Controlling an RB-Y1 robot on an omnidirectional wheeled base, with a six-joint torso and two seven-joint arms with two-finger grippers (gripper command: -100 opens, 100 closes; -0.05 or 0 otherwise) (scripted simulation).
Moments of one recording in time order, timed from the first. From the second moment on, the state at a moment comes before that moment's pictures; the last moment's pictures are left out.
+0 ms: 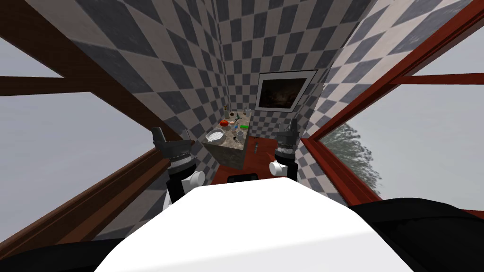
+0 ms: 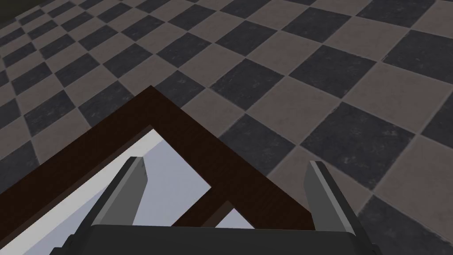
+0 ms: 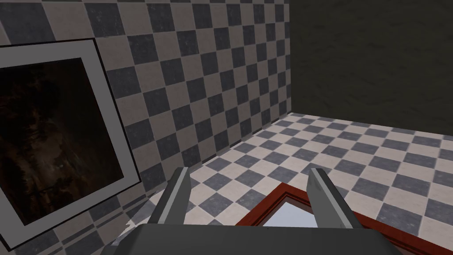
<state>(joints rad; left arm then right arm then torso) 0.50 -0.01 0.07 -2.33 0.07 -0.53 0.14 0.46 0.03 0.07 -2.27 -0.07 -0.57 0.12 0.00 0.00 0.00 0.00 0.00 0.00</state>
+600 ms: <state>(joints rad) 0.48 0.08 0.11 -2.32 0.07 -0.38 0.11 0.46 0.03 0.07 -2.27 -0.07 -0.57 0.12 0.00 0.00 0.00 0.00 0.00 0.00</state>
